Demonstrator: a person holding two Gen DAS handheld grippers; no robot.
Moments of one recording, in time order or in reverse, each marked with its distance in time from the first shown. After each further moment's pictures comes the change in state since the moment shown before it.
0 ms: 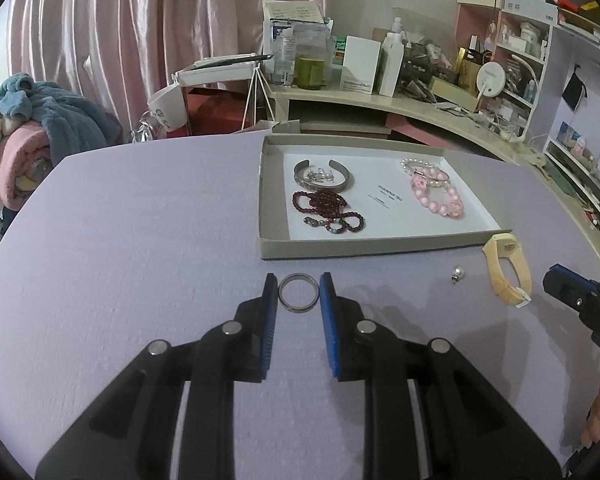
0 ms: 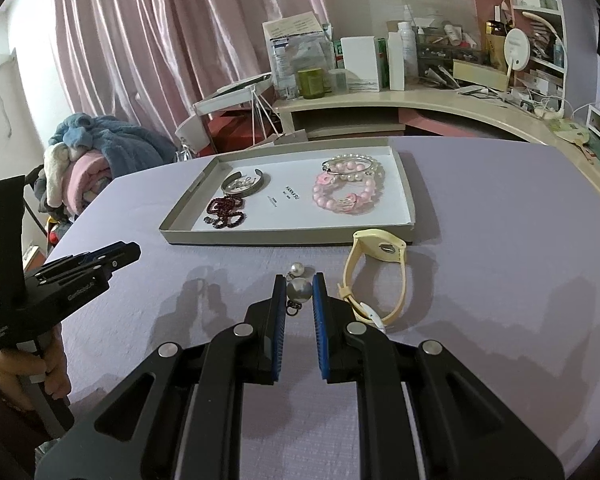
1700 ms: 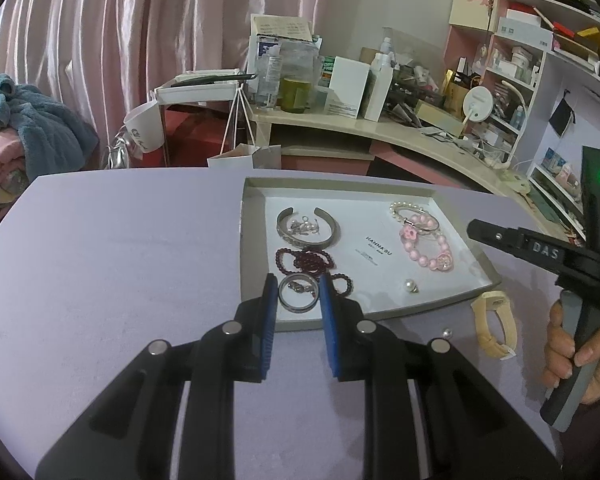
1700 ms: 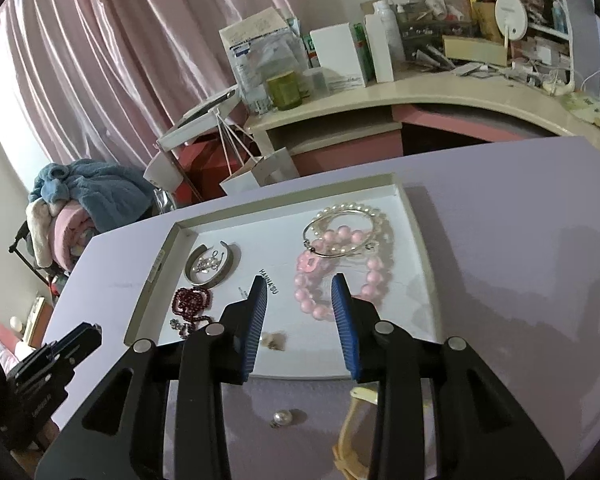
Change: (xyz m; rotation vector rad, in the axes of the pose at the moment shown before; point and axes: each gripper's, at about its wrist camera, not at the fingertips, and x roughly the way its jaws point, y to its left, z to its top) left arm 0.024 0.006 0.050 -0.019 -0.053 -0.099; right arm 0.080 -0.039 0.086 0.147 0.012 0.019
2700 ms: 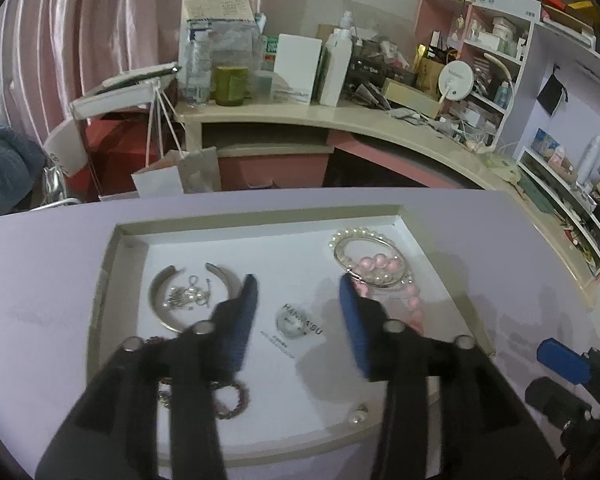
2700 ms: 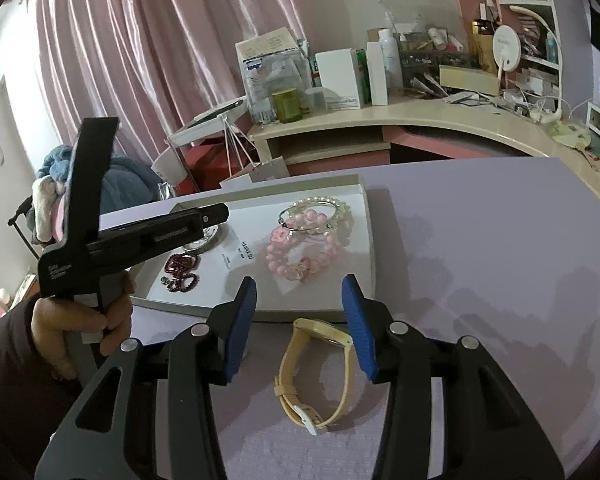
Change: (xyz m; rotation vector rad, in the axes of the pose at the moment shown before) left arm 0.108 -0.081 0.056 0.078 0.047 -0.079; right arm -0.046 -0.022 -0.031 -0.085 -0.073 -0.009
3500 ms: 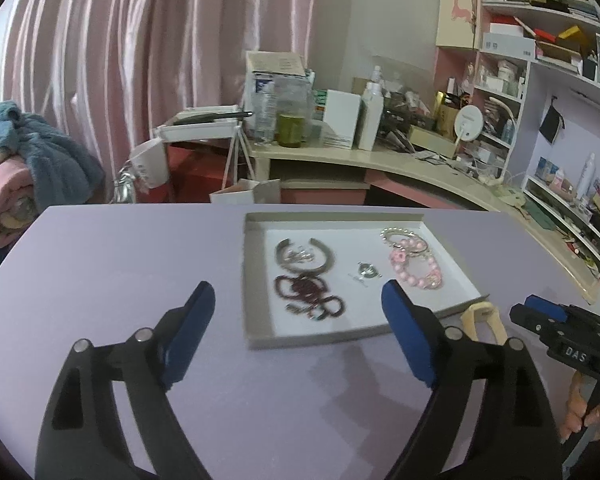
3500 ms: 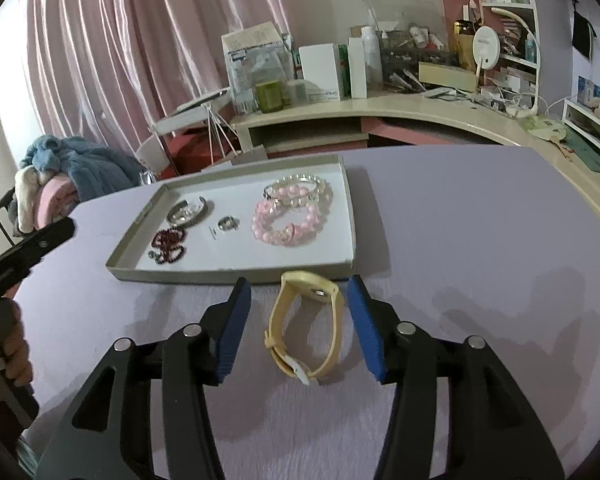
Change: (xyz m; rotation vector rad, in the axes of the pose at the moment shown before) left arm -0.139 0.061 -0.073 -0.039 -0.171 0.098; right arm -0.012 0.013 -0.032 -0.017 0.032 -0.103
